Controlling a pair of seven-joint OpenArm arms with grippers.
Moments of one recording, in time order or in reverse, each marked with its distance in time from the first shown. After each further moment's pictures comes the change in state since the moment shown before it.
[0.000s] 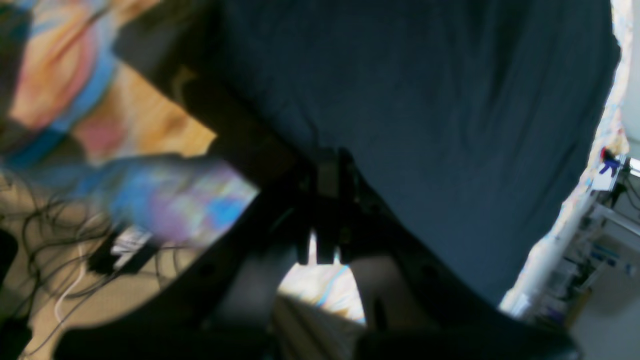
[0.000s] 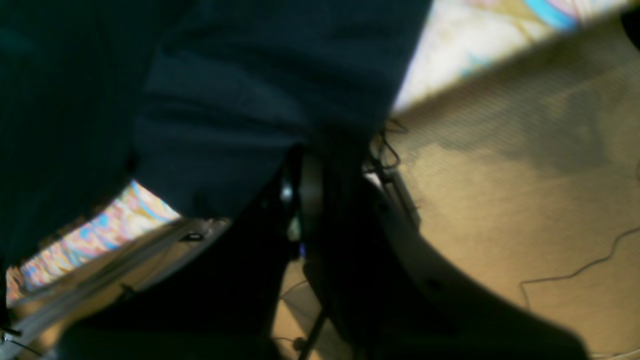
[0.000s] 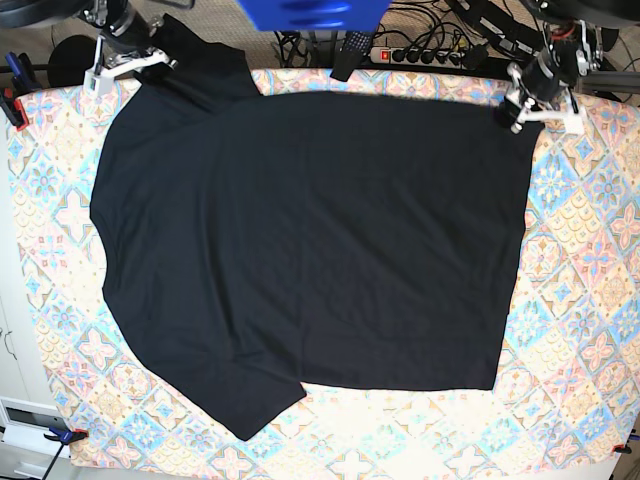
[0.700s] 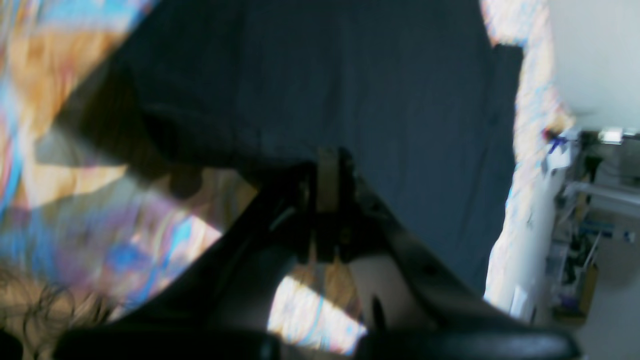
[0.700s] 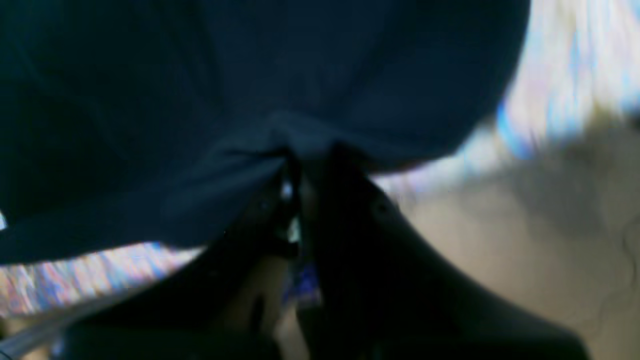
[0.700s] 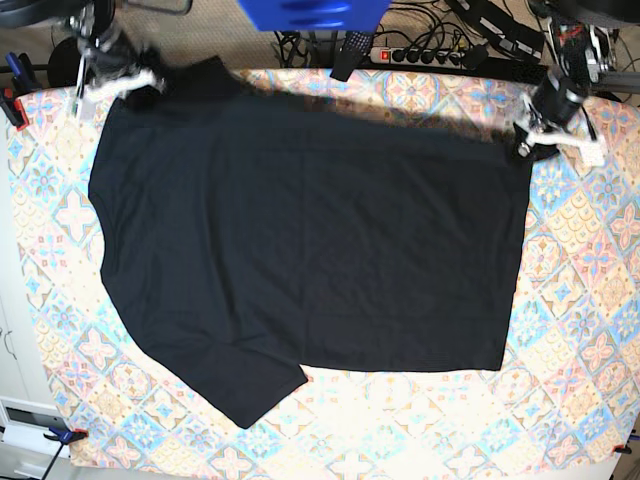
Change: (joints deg) left arm -0.1 0.1 -1.9 17.7 0.4 0.3 -2.8; right arm 2.9 0.4 1.9 9.4 -0.3 0.0 0.3
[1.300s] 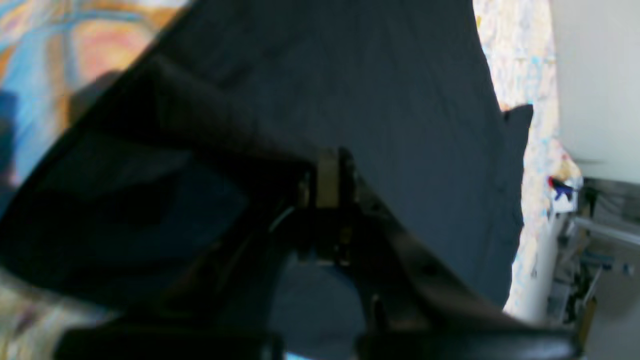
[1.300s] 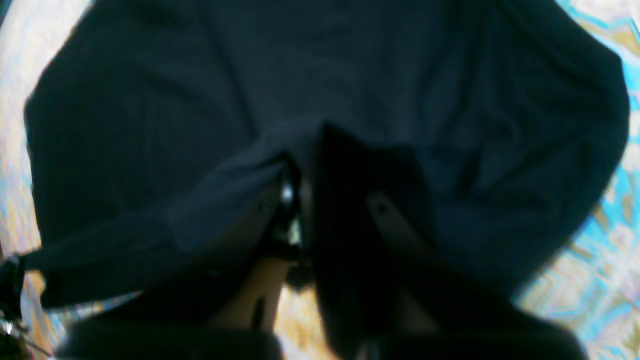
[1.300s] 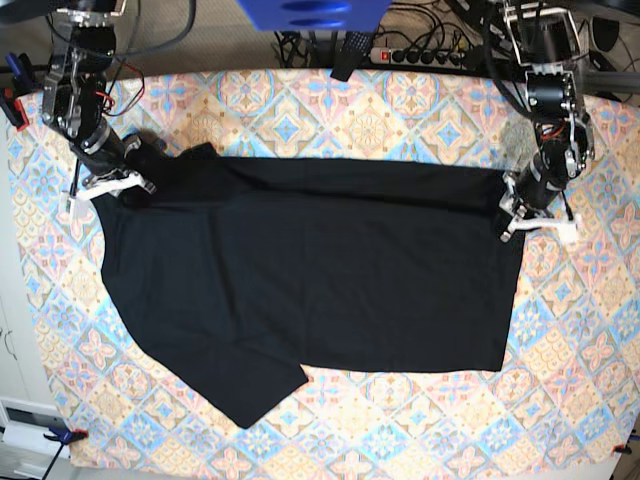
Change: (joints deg) left arm -28.9 0.7 7.1 -27.9 10.6 -0.4 -0.3; right arm 26.7 2.6 -0.5 -15.3 -0.1 -0.1 -8.3
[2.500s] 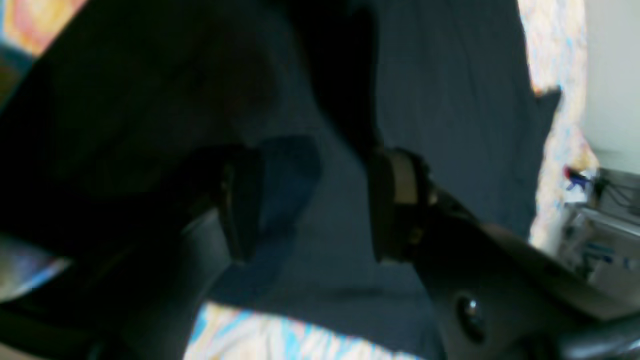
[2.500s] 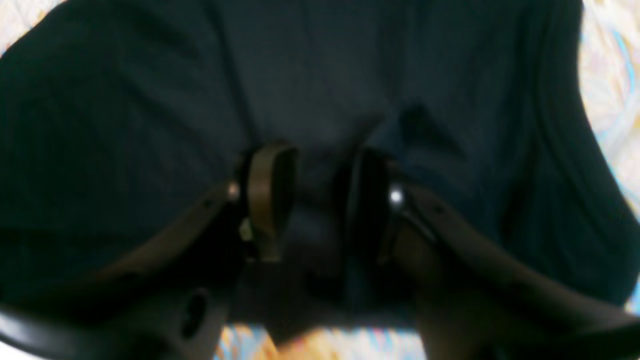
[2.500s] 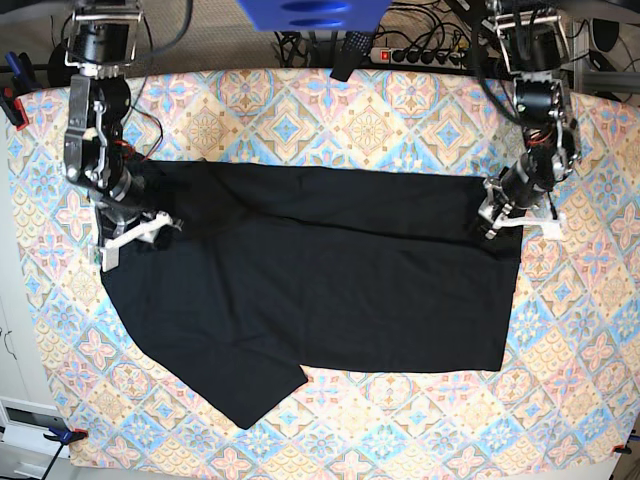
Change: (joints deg) left arm 0.4 1.6 0.2 -1.9 -0.5 0.5 2.4; right arm 10.4 0.4 -9.3 -4.5 -15.4 -0.1 0.4
